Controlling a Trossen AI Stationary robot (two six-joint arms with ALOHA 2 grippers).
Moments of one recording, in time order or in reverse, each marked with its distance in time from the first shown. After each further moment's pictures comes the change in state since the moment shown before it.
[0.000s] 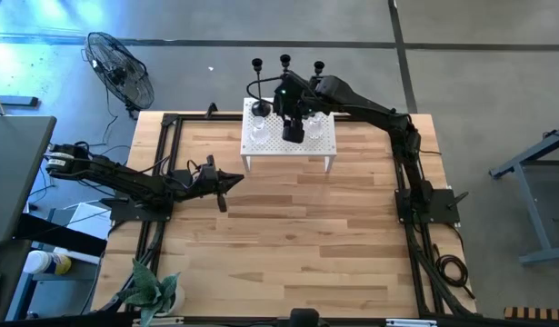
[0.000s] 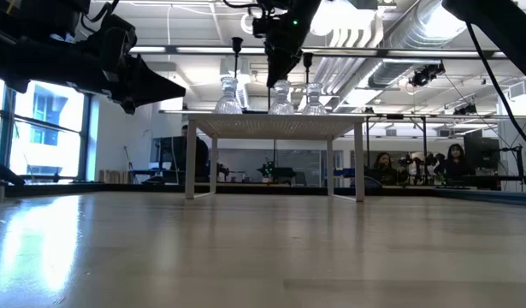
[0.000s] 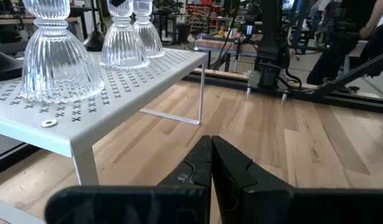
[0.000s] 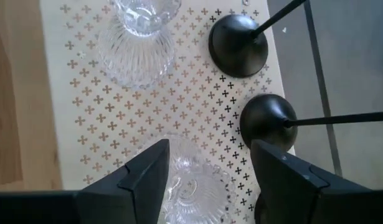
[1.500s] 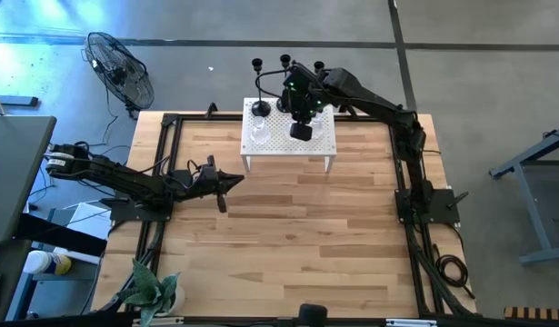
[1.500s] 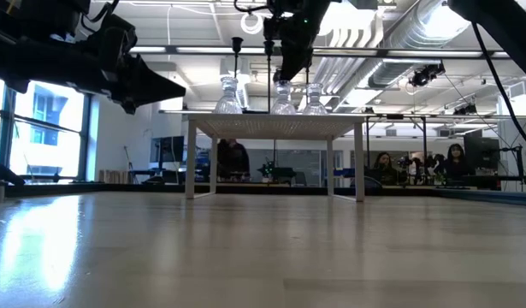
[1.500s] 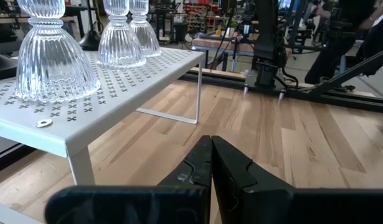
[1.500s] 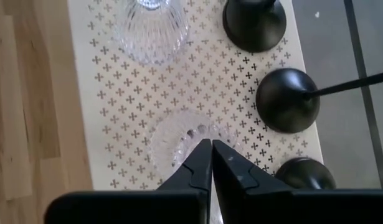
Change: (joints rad) left arm 0.000 0.000 0.000 -0.002 0.011 0.000; right arm -0.058 -0.034 -0.014 -0.078 -0.140 0.012
